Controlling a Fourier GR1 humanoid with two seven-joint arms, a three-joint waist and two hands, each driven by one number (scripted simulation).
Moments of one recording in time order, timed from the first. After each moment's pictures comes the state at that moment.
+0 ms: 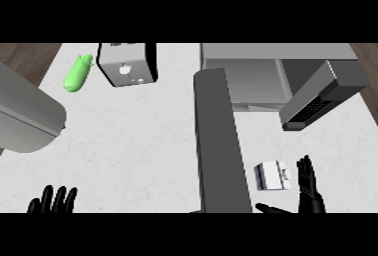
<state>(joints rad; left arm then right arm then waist) 0.68 0.07 -0.22 -2.02 0.21 -0.09 -0.52 0.10 -0.05 -0.10 -0.94 -0.04 -0.12 -0.91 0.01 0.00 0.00</state>
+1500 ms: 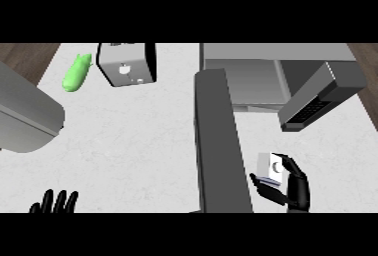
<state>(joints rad) 0.70 0.08 -0.23 -2.01 0.21 -0.09 -0.56 -0.16 -0.04 -0.19 -0.61 0.01 -0.23 -1.03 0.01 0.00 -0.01</state>
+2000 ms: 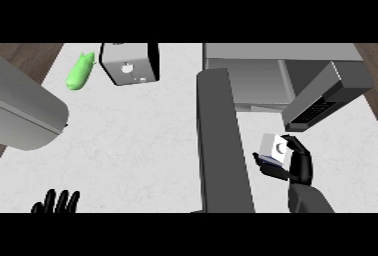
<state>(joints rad) 0.70 0.09 -0.24 -2.00 0.22 -0.10 -0.55 -0.36 -0.09 -0.27 -0.46 -0.02 -0.23 -1.05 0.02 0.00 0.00</state>
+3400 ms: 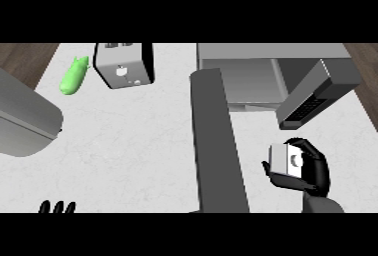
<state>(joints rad) 0.77 0.11 -0.26 -2.04 0.23 -0.13 -0.58 -0.11 -0.11 -0.12 -0.99 -0.02 -0.09 -0.86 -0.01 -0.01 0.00</state>
